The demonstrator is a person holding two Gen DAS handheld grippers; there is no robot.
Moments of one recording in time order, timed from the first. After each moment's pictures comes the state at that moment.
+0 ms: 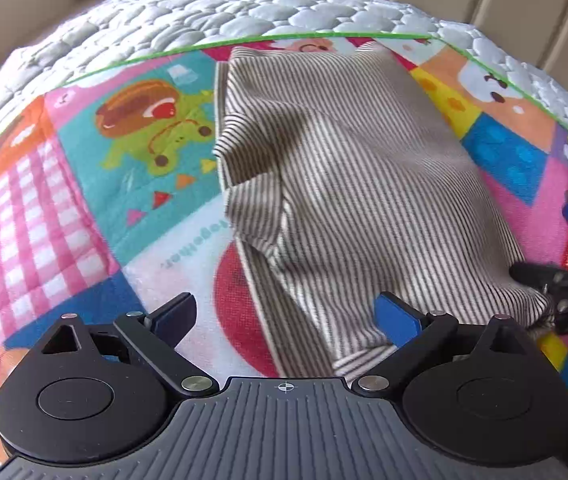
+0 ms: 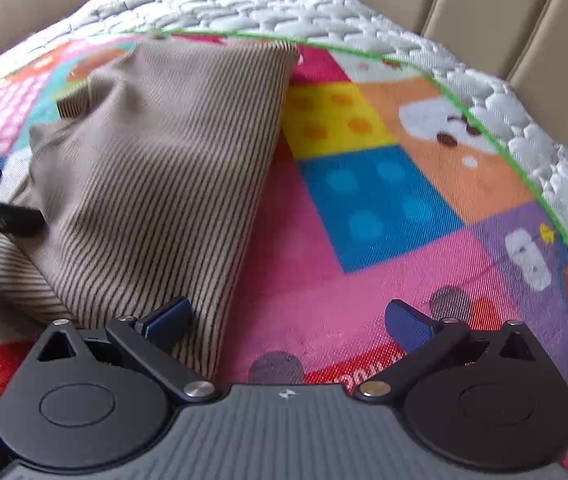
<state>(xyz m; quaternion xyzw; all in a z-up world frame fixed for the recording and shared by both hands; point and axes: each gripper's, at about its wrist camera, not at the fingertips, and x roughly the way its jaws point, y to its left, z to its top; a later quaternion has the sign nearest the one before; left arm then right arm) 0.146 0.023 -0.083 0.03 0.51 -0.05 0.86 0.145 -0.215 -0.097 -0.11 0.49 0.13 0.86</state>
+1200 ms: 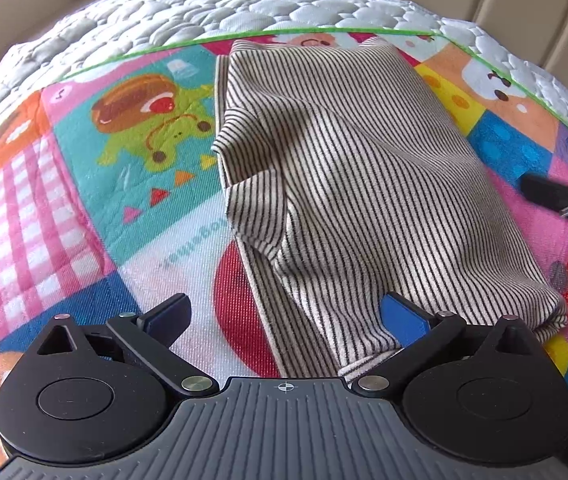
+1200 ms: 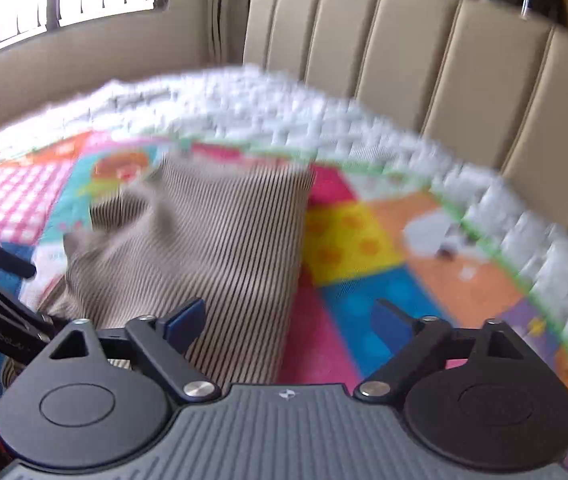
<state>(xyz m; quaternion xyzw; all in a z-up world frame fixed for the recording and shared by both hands) 0.149 0.025 -0.090 0.02 0.52 -0.06 0.85 0.150 -0.187 -0.079 -0.12 0.42 0.15 0.89</state>
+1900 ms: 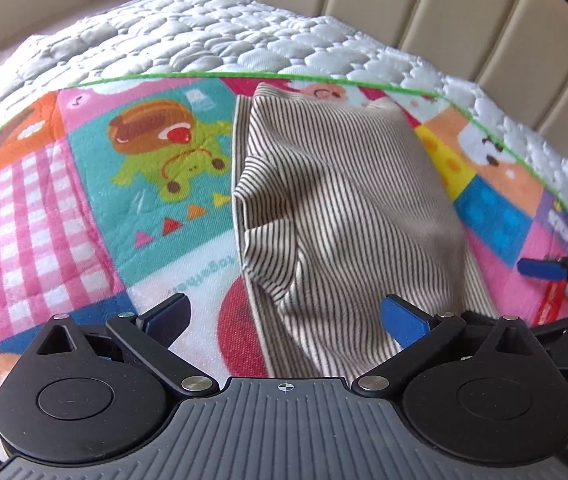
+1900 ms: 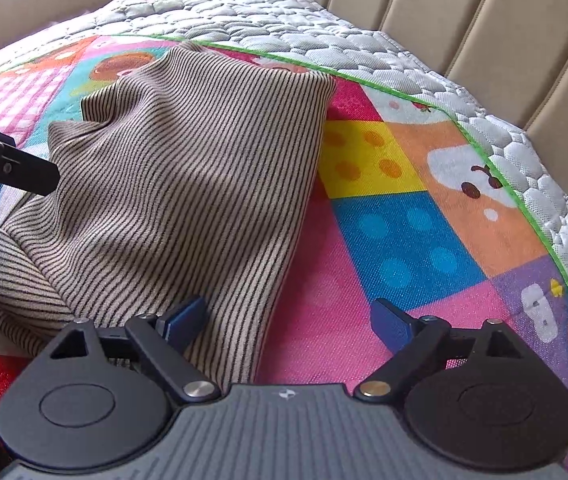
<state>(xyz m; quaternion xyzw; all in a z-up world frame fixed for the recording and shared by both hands) 0.152 0.044 -0.068 -0.05 0.48 -0.07 0.88 0.144 -0.190 -0.087 -0.15 0.44 0.15 0.87</state>
